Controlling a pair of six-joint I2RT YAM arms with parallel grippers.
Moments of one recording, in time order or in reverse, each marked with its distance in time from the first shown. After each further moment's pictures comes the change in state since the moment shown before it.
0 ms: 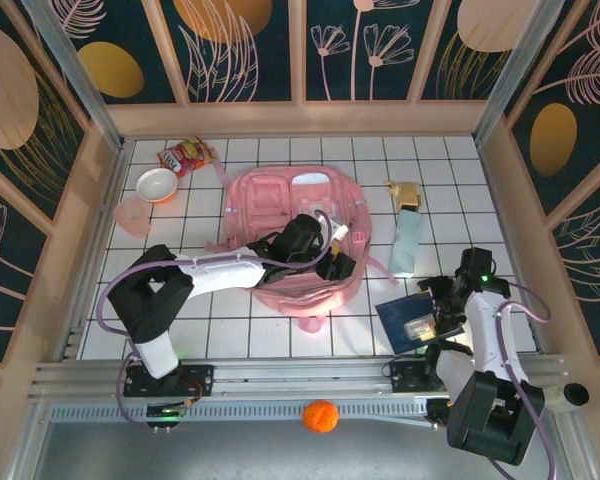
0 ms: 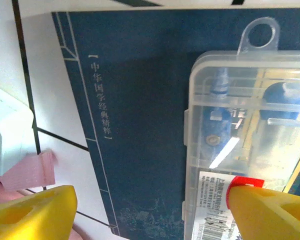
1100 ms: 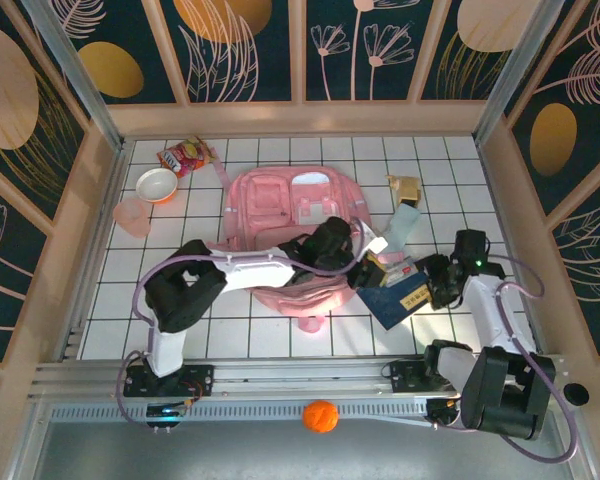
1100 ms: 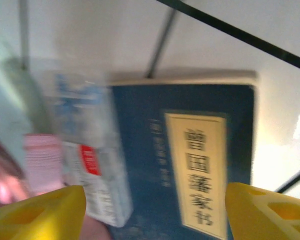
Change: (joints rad) left arm -0.124 0.207 0.222 0.089 0.261 0.050; right arm 0.078 0.117 0.041 0.219 0.001 -0.015
